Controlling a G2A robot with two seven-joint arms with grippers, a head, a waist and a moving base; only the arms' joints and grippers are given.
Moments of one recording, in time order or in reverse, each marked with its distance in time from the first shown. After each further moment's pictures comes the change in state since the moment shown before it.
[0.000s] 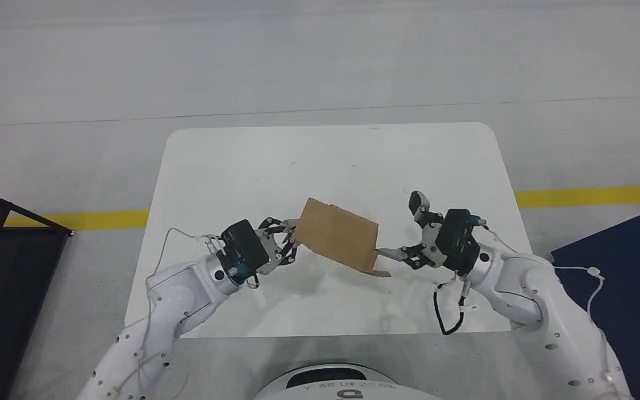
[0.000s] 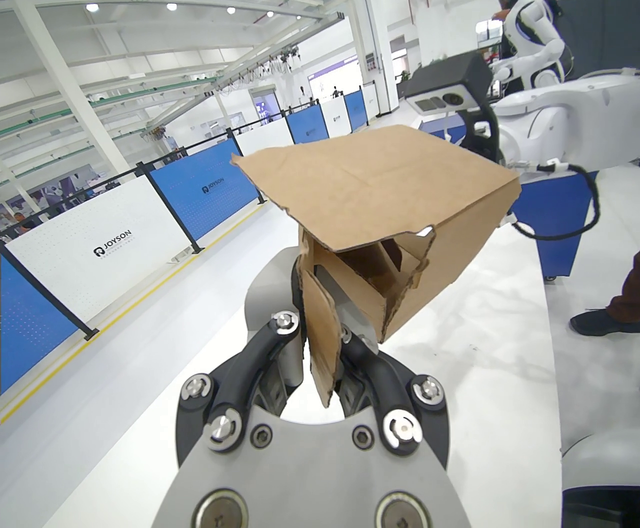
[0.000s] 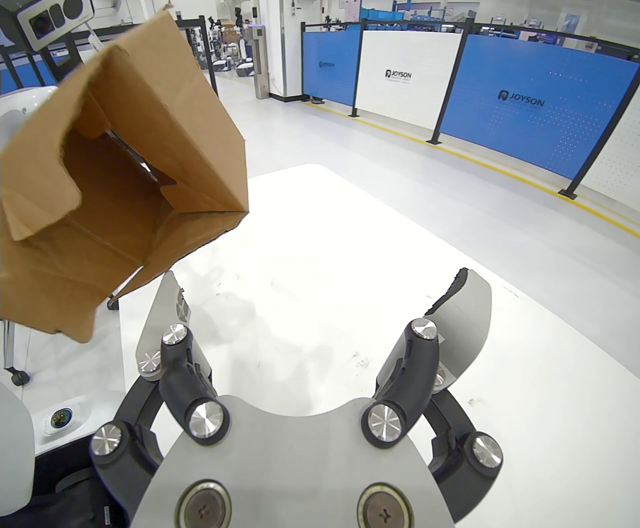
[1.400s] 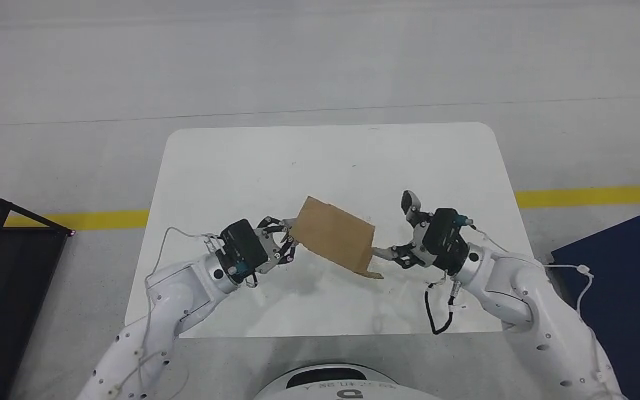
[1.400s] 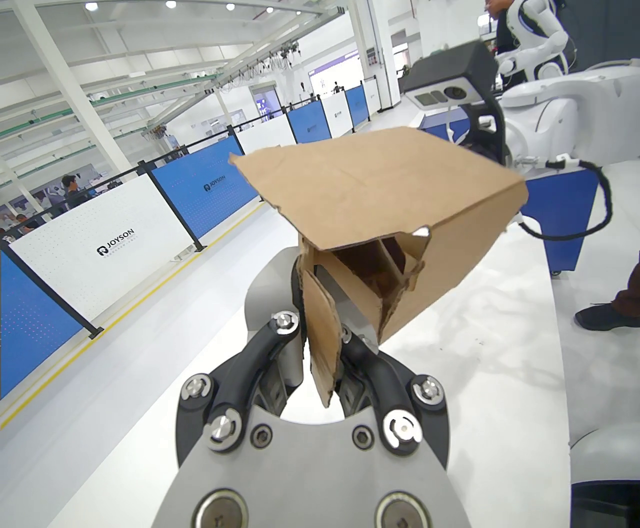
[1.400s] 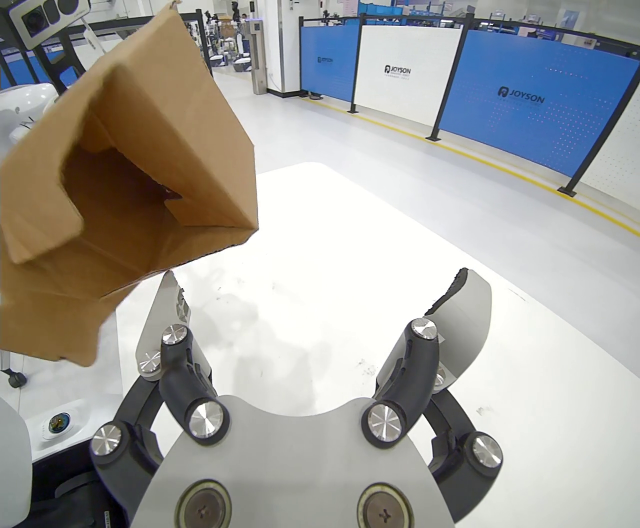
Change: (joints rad) left arm -0.001 -0.006 -0.008 0.017 0.003 -0.015 0.017; right arm 0.018 -0.015 -0.042 -0.021 -0.027 0.055 0.032
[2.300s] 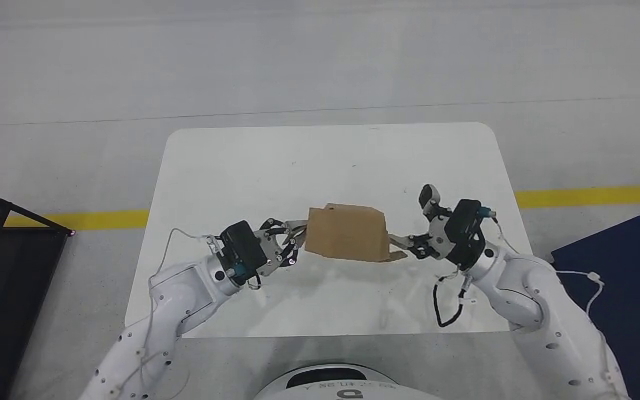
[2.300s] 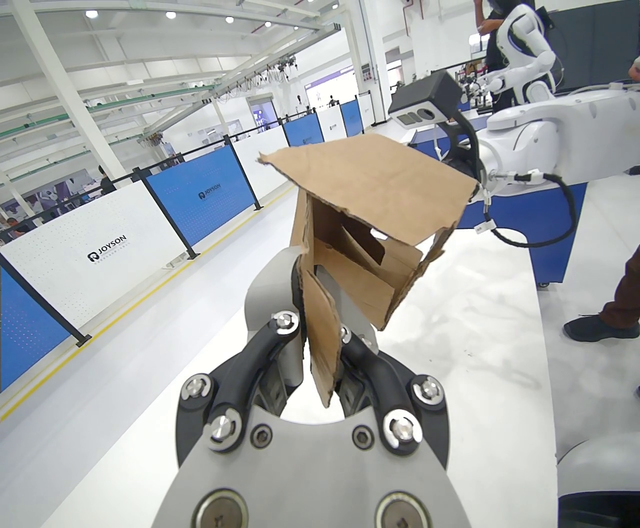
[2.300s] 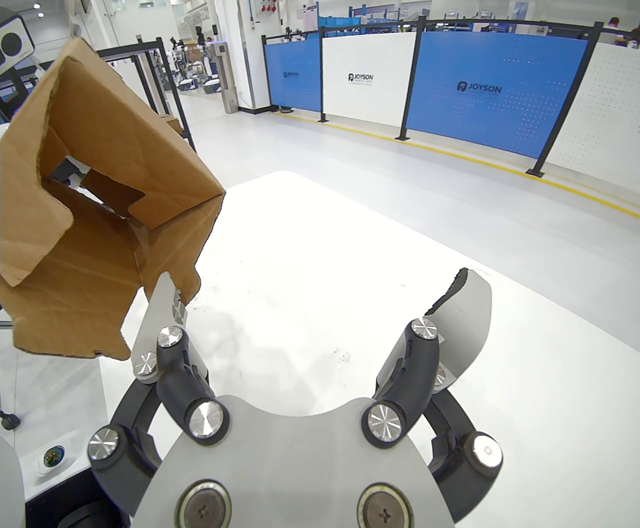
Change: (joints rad) left arm -0.006 -0.006 0.013 0.001 -0.021 -0.014 0.027; right arm -0.028 -0.005 0.063 0.047 0.079 0.032 -0.043
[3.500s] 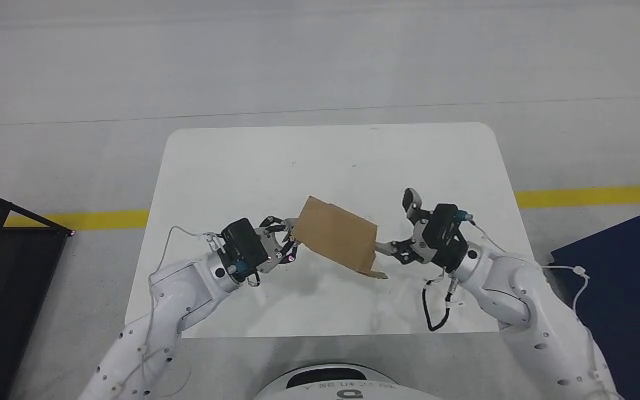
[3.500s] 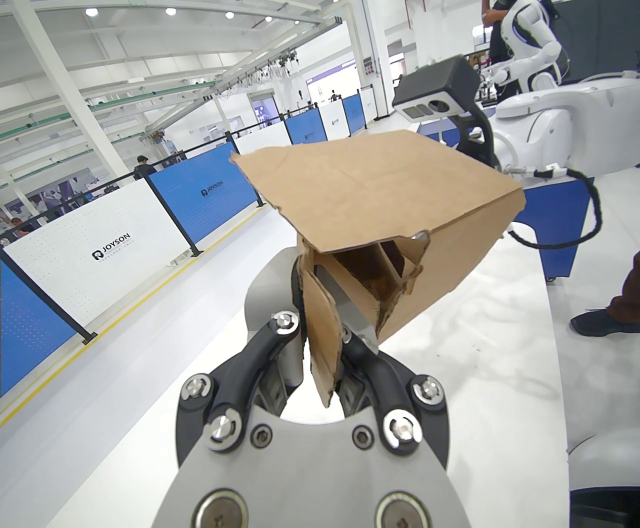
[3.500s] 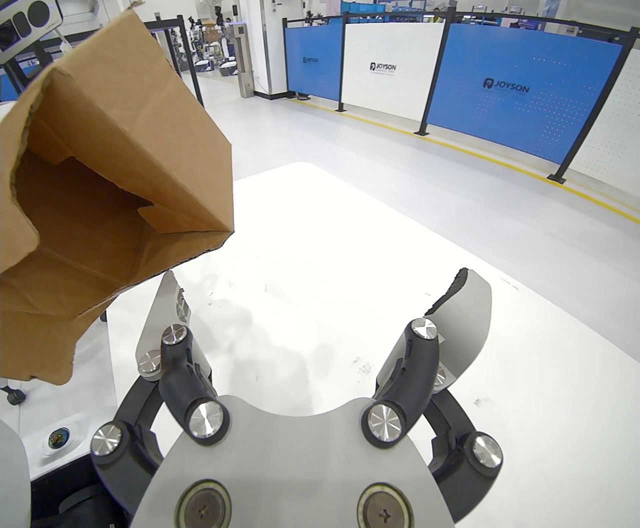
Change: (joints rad) left arm -0.014 -0.005 -0.002 0.017 0.012 -0.003 -0.005; right arm 0.039 -0.014 -0.078 -0.035 -0.056 0.004 0.070
